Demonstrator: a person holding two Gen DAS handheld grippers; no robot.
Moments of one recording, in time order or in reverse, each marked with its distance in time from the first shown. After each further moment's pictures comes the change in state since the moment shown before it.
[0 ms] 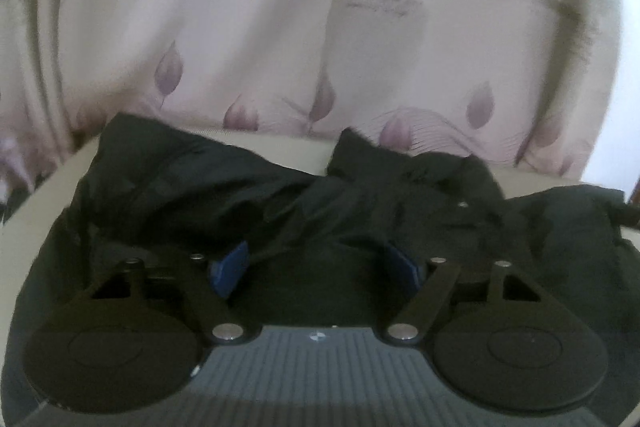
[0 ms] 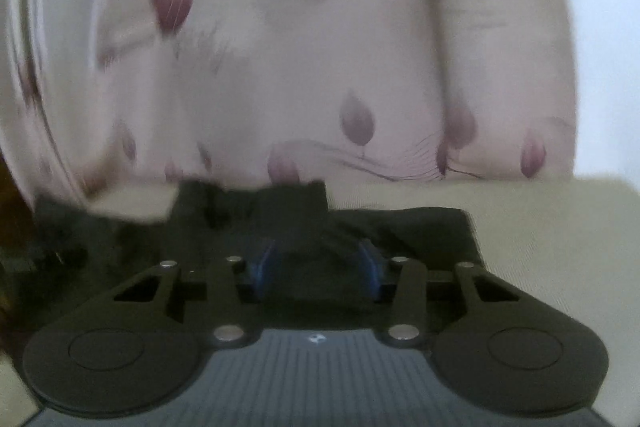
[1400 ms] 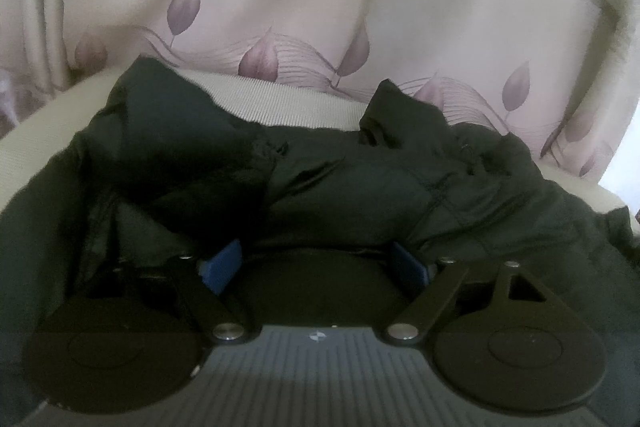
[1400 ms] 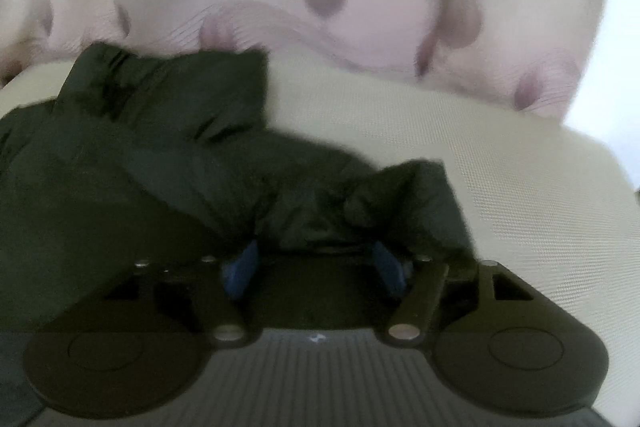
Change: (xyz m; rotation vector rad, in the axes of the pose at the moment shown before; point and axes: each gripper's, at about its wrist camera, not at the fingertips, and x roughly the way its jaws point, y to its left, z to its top) left arm 0.048 0.025 -0.024 -0.066 0.068 -0.013; right arm 0.062 -0.009 -0.004 -0.030 0.239 -0.159
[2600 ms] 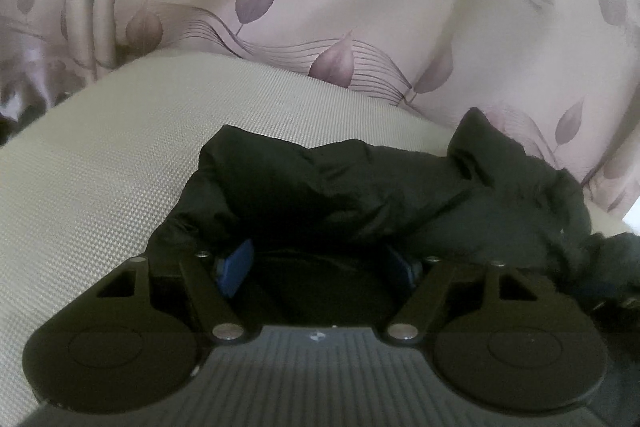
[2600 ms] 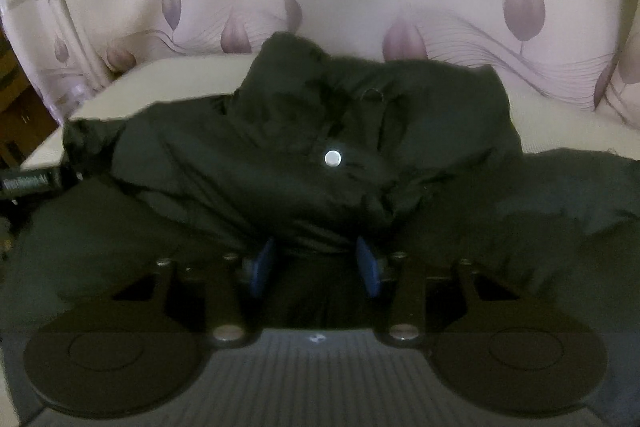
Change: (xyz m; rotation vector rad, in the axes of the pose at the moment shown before) left arm 0.004 0.077 0.032 -0.096 0.033 0.051; right arm 0.022 0.113 0.008 0.008 0.056 0.375
